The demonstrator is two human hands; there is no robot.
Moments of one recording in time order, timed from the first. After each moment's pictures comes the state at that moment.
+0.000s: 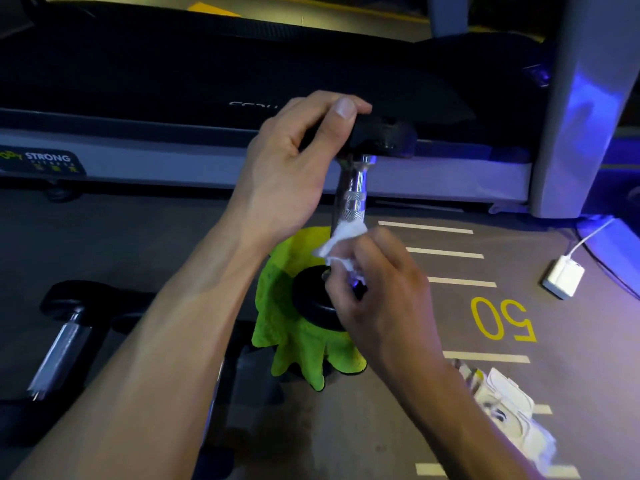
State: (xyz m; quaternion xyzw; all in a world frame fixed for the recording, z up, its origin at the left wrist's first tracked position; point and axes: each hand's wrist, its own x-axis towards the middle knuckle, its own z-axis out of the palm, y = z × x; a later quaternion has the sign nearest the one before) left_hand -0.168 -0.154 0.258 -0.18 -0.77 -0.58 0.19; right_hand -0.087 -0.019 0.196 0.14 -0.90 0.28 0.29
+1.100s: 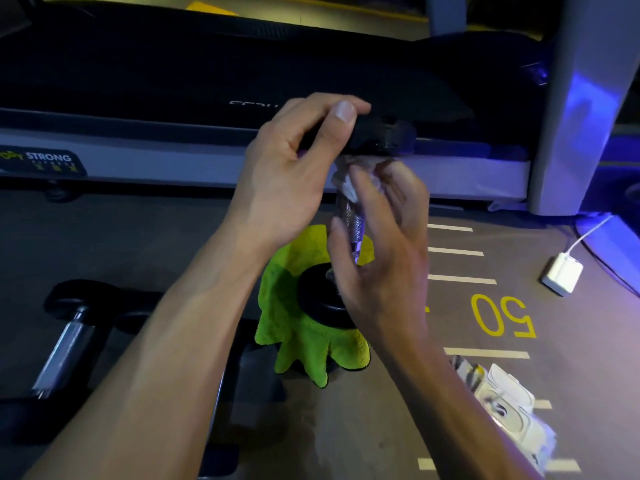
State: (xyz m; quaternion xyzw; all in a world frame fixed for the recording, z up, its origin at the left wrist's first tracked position) left_hand -0.160 -0.160 0.257 -0.19 -0.77 -0.58 0.20; right_hand -0.104 -0.030 0.201 0.14 -0.84 0.36 0.39
